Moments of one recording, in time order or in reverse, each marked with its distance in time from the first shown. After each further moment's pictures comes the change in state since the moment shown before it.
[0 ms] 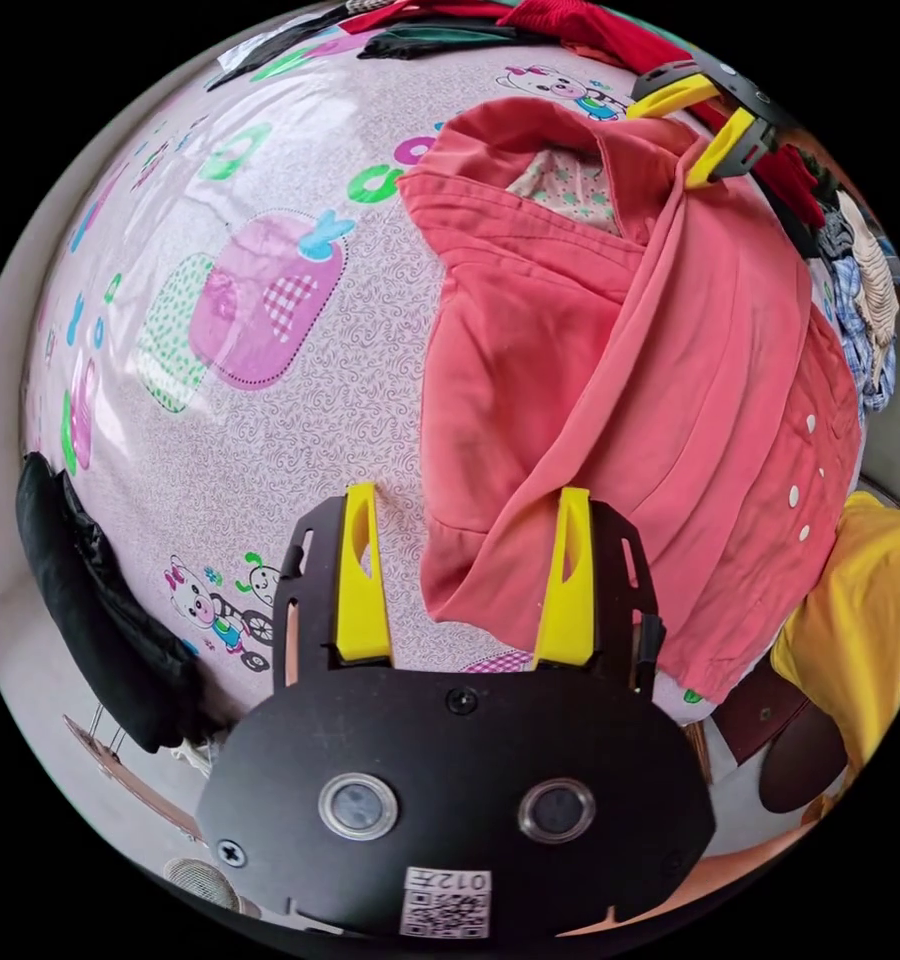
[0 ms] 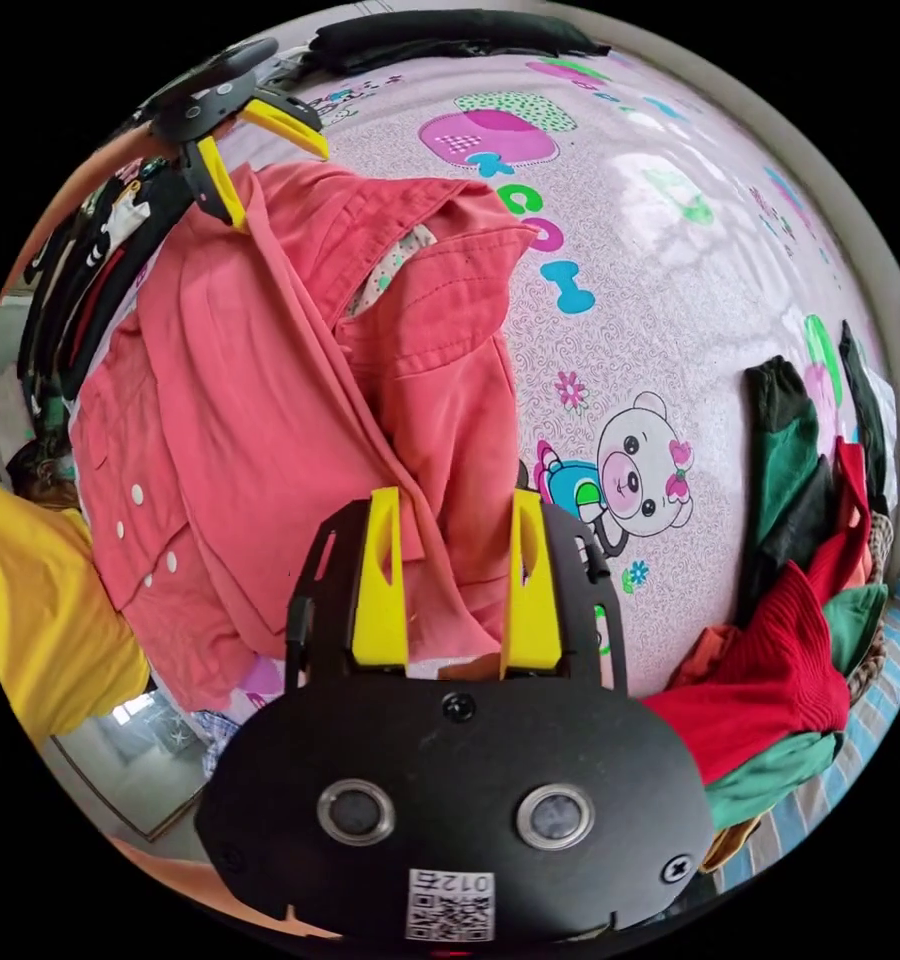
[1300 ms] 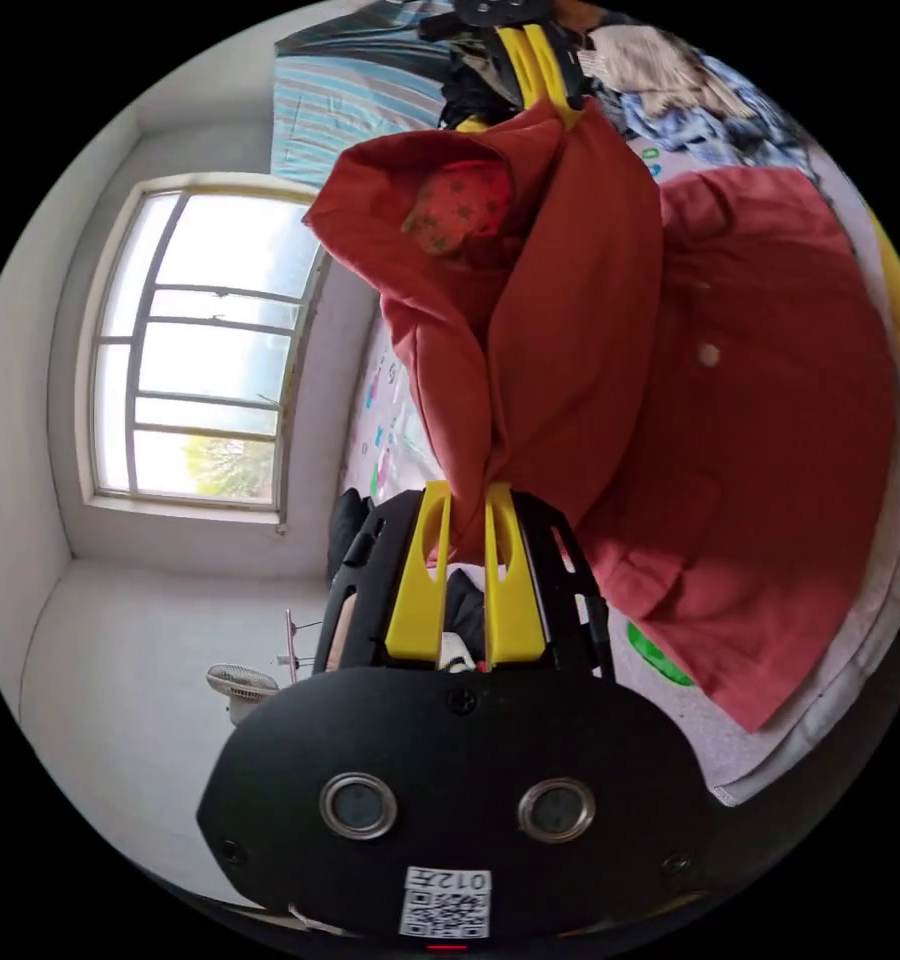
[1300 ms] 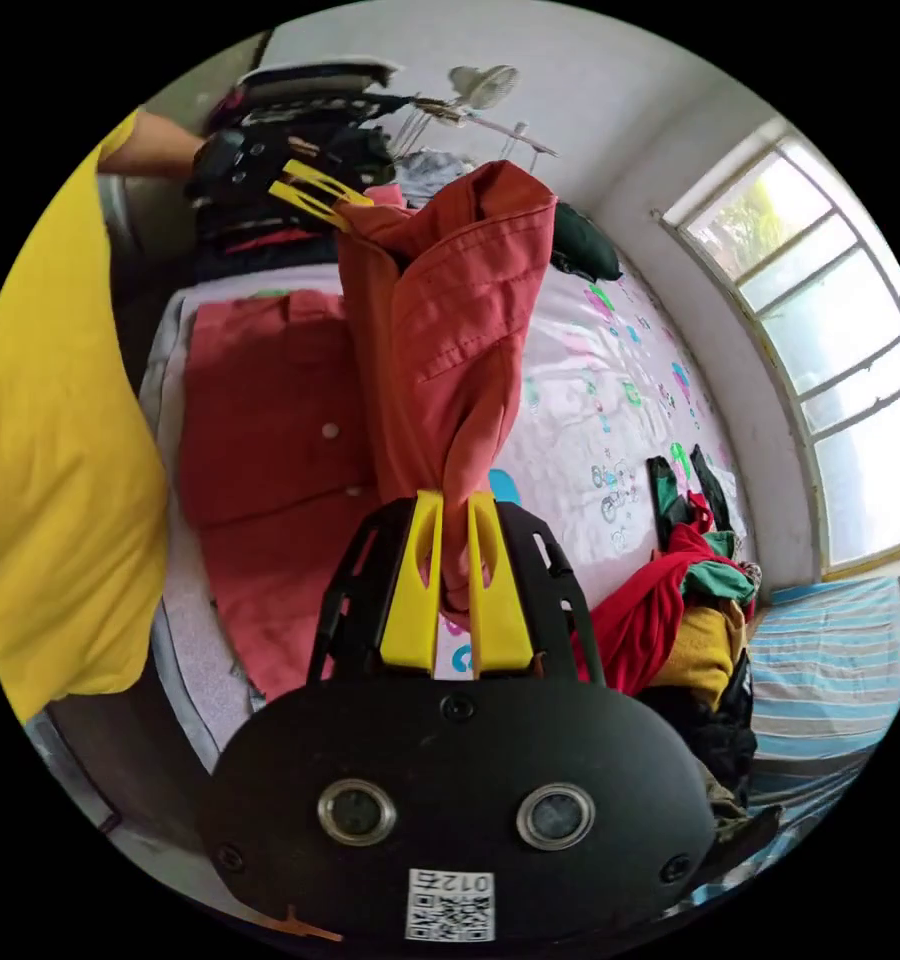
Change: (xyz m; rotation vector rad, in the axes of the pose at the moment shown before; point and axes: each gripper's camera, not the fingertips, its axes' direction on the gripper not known) left arm 0.680 0.366 -0.089 0.422 -0.989 0.019; right arm -0.513 0.274 0.064 0.407 0.407 -0.151
